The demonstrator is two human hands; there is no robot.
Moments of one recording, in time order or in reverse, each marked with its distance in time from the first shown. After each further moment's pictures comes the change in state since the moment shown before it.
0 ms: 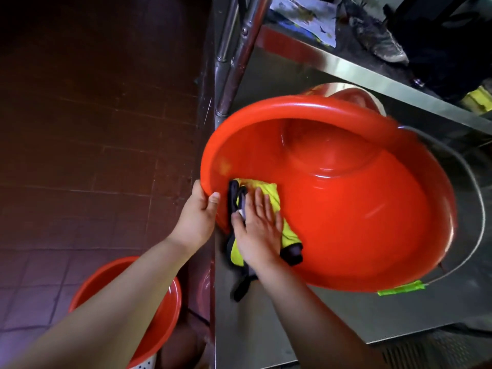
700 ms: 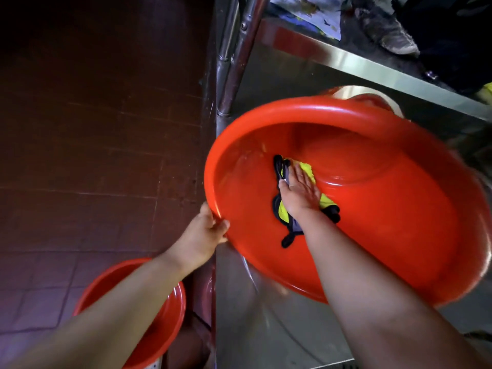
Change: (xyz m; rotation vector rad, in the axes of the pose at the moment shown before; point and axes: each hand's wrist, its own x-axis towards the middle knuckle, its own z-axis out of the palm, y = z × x) left_hand -0.014 -0.017 0.009 -0.206 -0.235 -0.239; right_hand 0.109 0.079 -0.026 -0.001 -0.102 0.197
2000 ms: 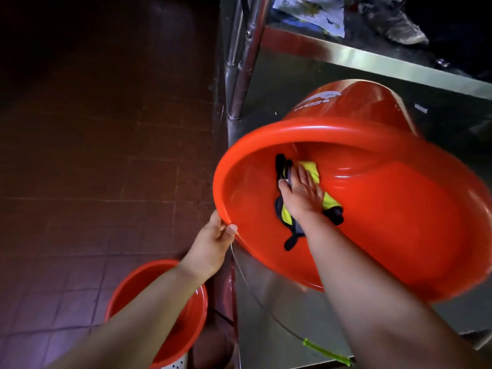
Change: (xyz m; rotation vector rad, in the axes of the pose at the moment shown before) left_hand -0.030 0.000 -0.011 0.196 0.041 0.105; right_hand -0.022 -0.022 0.009 0.094 0.071 -0.028
